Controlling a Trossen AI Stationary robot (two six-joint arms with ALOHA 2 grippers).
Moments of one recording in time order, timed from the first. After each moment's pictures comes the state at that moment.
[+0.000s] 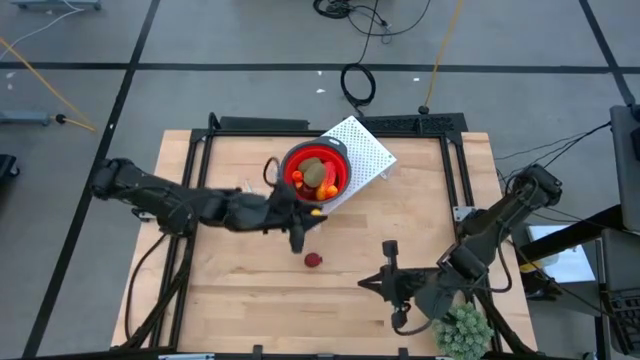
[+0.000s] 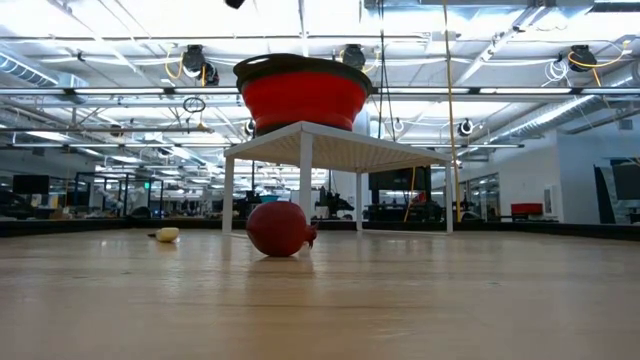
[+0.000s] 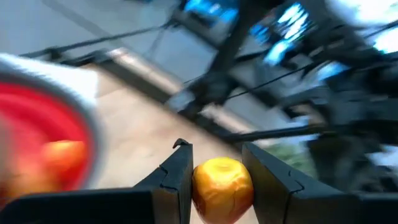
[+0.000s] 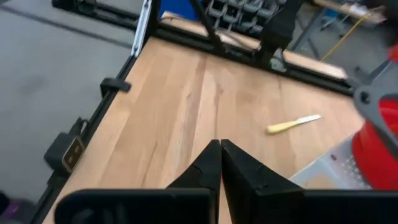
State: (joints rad) left arm -0.27 1.39 1.17 -0.01 -0.41 -0.58; right arm 0.74 1.44 1.24 -0.38 0.64 0.15
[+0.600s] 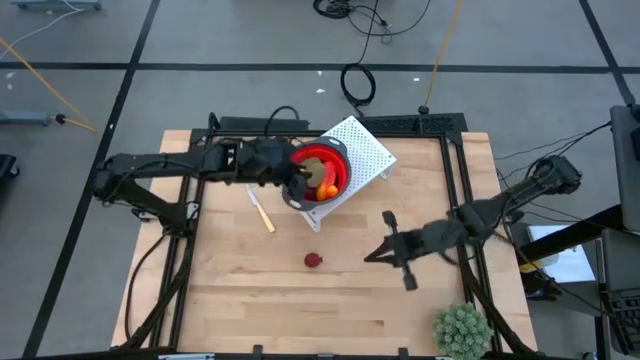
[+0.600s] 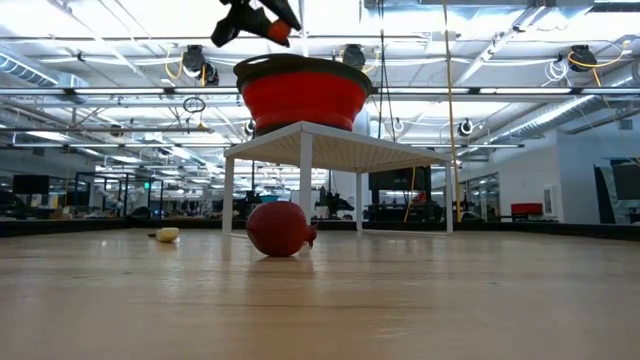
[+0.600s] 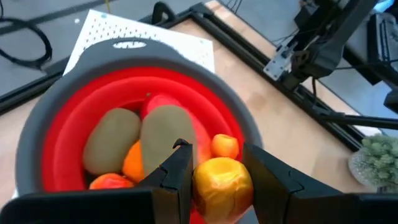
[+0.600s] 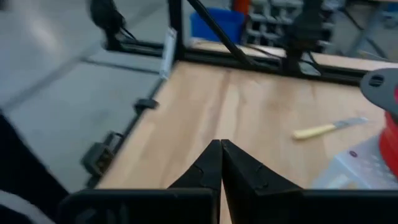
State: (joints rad) left arm 0.08 1.39 1.39 -0.59 -0.21 -0.60; right arm 0.49 1.16 0.95 -0.17 0.22 0.10
